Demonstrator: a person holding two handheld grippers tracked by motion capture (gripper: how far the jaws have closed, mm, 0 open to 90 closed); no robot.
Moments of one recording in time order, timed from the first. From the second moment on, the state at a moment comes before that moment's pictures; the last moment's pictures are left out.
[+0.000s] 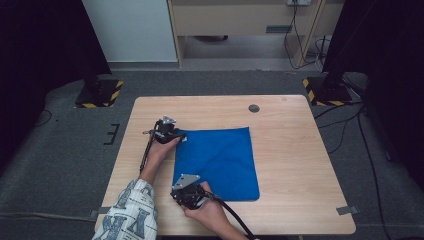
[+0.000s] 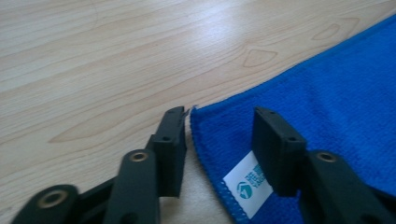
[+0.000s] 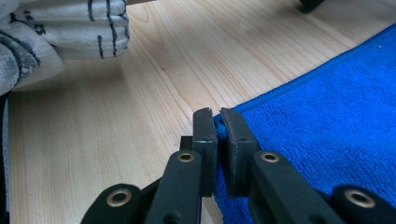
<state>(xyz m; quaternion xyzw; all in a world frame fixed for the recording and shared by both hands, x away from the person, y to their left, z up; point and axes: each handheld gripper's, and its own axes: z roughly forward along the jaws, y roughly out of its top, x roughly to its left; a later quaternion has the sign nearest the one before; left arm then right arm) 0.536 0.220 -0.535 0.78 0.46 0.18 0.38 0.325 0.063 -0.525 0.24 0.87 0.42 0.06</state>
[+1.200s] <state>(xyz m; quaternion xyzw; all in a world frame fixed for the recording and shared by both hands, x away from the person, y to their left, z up) 0.534 0.212 -0.476 0.77 0.45 0.18 0.41 0.306 0.053 -0.497 0.25 0.85 0.45 0.11</state>
